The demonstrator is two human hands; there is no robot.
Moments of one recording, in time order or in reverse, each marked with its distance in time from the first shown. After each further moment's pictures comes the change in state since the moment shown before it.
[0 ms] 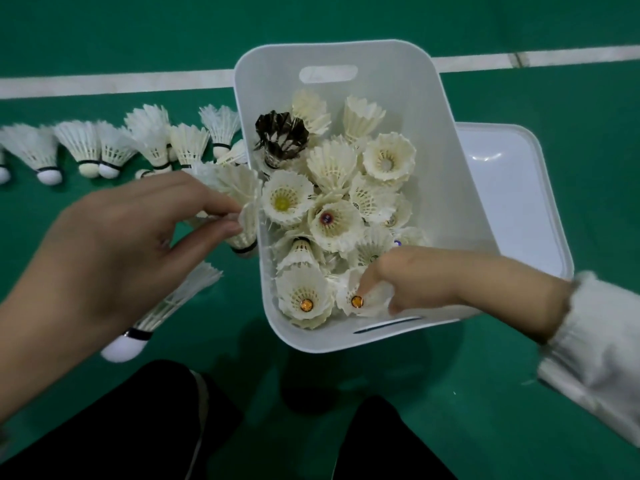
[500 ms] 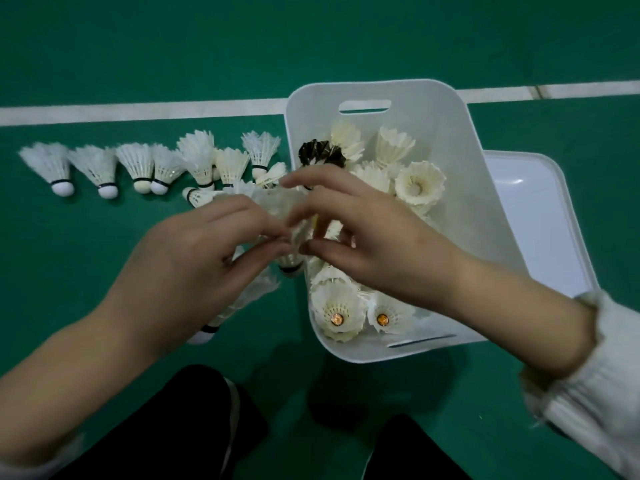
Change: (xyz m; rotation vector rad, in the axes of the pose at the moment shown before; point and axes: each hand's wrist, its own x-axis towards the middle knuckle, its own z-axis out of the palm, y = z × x) left_hand -0.009 0.009 -0.016 0.003 0.016 0.039; right_hand -0.013 -0.085 -0.053 0.224 0.796 -0.535
